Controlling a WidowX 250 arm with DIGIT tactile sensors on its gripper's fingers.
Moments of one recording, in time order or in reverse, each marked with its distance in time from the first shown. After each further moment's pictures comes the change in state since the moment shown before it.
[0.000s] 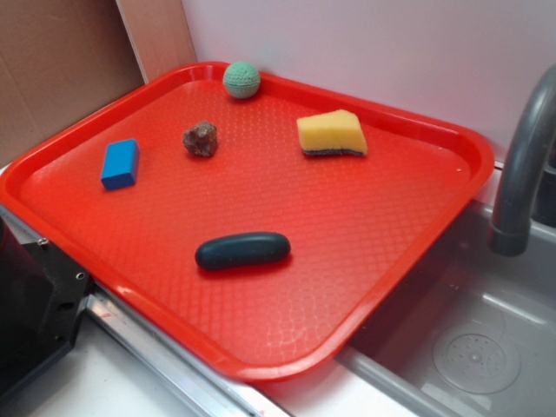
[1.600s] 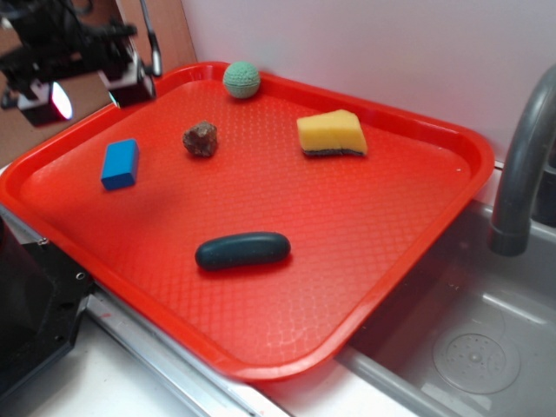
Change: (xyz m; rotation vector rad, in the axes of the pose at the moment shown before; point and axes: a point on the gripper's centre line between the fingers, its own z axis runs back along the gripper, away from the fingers) arm 0.041 0.088 -0.155 0.147 -0.224 0.854
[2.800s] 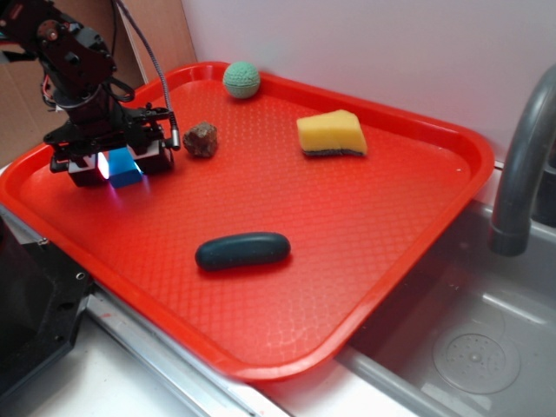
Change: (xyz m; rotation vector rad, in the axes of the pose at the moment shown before) arm -0.003 0.008 -0.070 0.037 -0.005 0.044
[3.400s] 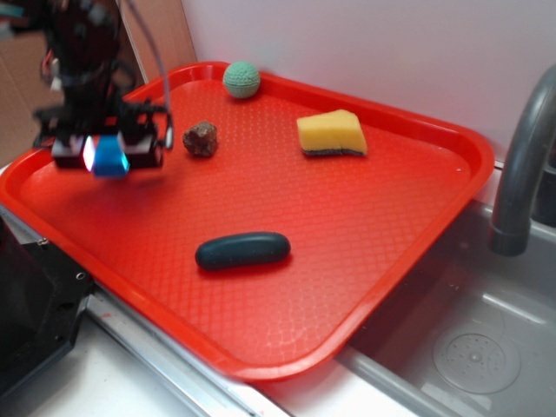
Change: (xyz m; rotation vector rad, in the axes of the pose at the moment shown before) arm -0.003 -0.023 0.055 0.091 0.095 -0.225
